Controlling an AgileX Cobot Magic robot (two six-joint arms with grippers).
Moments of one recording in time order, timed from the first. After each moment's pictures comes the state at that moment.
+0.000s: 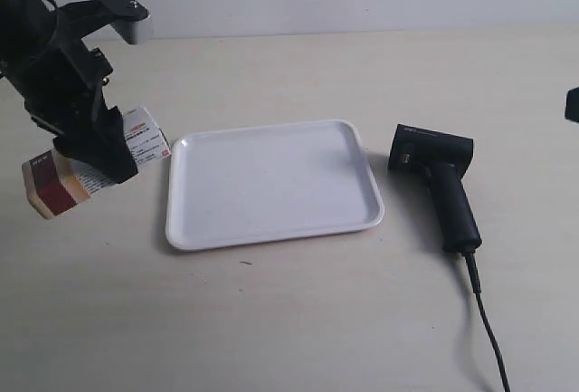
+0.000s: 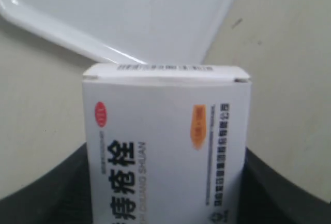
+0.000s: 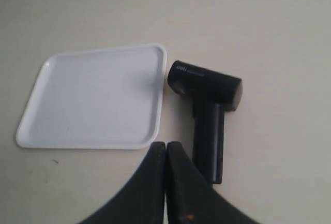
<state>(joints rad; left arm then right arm) -0.33 1.72 -1.28 -0.29 1.17 0.87 0.16 0.84 -0.61 0.58 0.69 -0.37</state>
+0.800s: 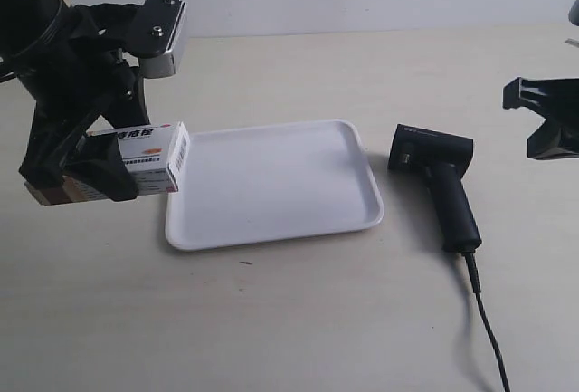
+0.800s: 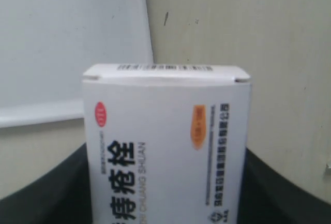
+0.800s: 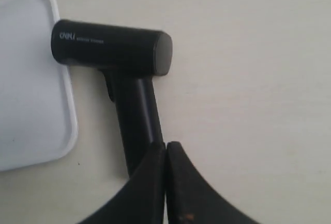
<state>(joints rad) -0.46 1.66 -1.28 -0.25 1.22 1.25 0.16 1.37 -0.76 0.34 0.63 -0.02</state>
